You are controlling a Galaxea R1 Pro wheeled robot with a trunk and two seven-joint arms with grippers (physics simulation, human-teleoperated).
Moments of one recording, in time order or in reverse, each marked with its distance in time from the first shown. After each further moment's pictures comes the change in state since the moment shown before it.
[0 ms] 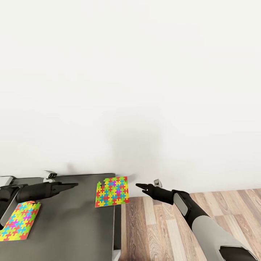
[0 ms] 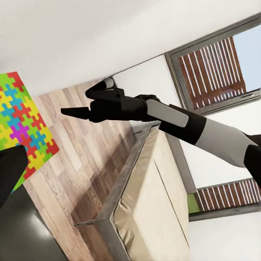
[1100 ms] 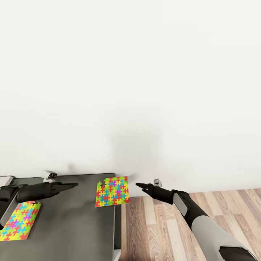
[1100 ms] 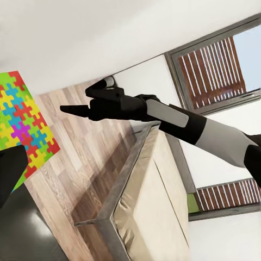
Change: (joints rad) left arm 0.000 0.000 0.000 0.000 0.000 0.000 0.000; right arm 0.000 0.003 0.003 0.000 0.002 -0.036 0.000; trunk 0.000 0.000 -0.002
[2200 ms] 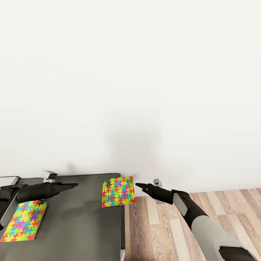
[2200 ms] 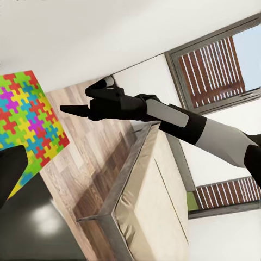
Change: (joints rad) left arm 0.001 0.000 0.000 0.000 0.000 0.000 0.000; right arm 0.000 0.001 0.000 0.000 0.001 0.002 0.000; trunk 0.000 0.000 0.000
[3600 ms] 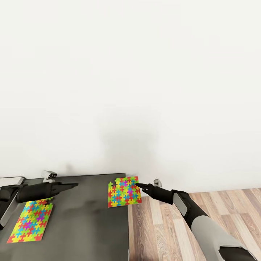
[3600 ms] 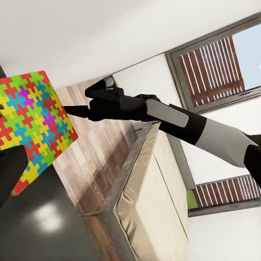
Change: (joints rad) left arm 0.000 0.000 0.000 0.000 0.000 0.000 0.000; right arm 0.000 0.000 -0.001 0.000 0.001 0.006 -0.008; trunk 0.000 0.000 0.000
